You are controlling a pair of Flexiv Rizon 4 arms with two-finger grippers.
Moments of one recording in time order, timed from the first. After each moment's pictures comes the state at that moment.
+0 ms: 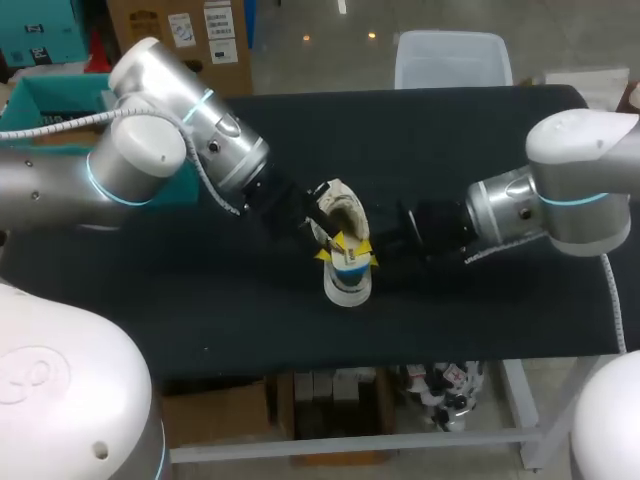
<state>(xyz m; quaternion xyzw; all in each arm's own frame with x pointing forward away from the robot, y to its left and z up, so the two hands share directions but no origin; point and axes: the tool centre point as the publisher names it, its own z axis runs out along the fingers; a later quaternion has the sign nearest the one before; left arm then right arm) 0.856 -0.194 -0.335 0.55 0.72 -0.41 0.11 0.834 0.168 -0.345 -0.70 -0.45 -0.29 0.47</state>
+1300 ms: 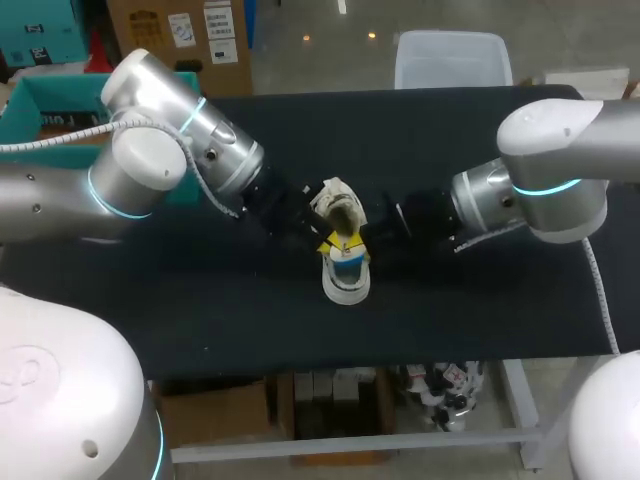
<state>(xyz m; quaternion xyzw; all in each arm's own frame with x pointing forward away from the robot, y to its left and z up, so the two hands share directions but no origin) 0.884 -0.191 -0.351 0.53 0.74 -0.39 0.14 0.862 0.179 -0.360 -0.72 -0.46 -0.27 0.44</state>
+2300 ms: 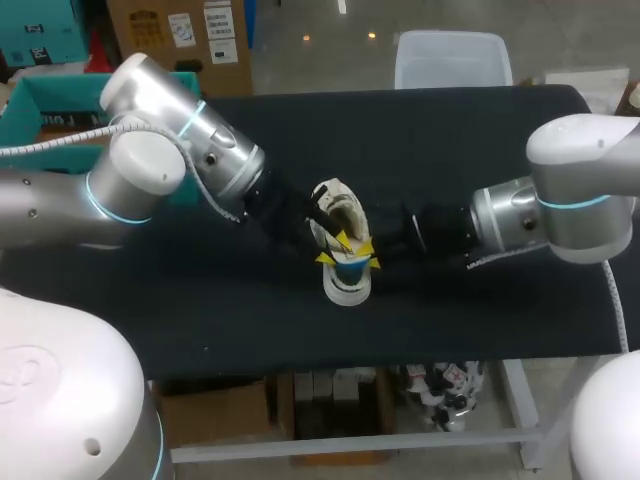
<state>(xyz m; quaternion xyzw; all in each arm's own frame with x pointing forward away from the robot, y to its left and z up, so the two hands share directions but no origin) 0.866 -0.196 -0.344 0.53 0.73 -0.40 0.14 0.834 0.165 -0.349 -0.70 -0.45 -0.31 0.46</state>
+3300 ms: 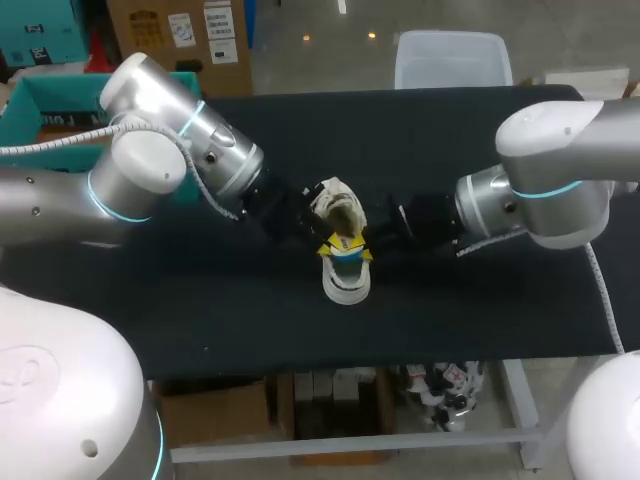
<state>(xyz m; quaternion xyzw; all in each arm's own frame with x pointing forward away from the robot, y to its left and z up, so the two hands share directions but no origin) 0.882 -0.191 -0.353 0.53 0.74 -0.40 0.14 0.861 0.175 -0.359 -0.74 -0.44 -0.29 0.43</state>
